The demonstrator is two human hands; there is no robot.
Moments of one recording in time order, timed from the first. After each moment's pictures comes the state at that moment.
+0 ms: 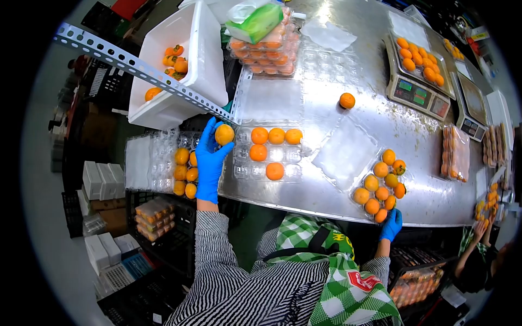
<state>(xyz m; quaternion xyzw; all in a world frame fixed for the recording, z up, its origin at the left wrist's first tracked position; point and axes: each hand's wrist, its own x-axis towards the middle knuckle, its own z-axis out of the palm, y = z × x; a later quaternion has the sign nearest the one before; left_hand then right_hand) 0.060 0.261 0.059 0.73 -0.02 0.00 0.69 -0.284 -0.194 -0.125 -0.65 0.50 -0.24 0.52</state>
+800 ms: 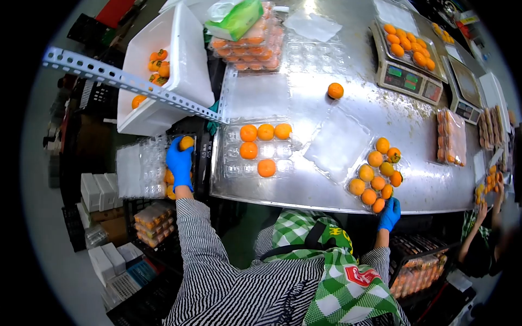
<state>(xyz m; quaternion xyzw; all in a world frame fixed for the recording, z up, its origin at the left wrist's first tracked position) 0.110 0.386 -0.023 0.93 0.09 0.08 0.35 -0.285 -0.192 -0.132 -0.65 0.51 -0.26 0.50</state>
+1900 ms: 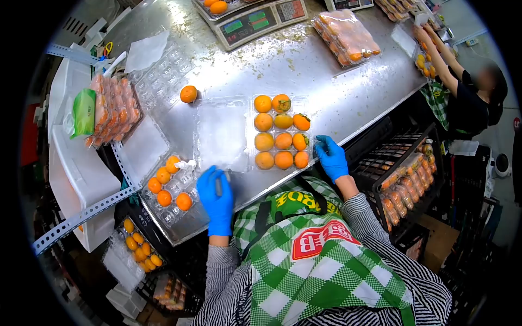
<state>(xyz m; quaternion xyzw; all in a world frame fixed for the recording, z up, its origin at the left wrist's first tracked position) -0.071 0.051 0.005 0.86 -0.32 0.00 0.39 -0.285 -0.196 -0.047 -0.73 0.46 -0.14 0.48</state>
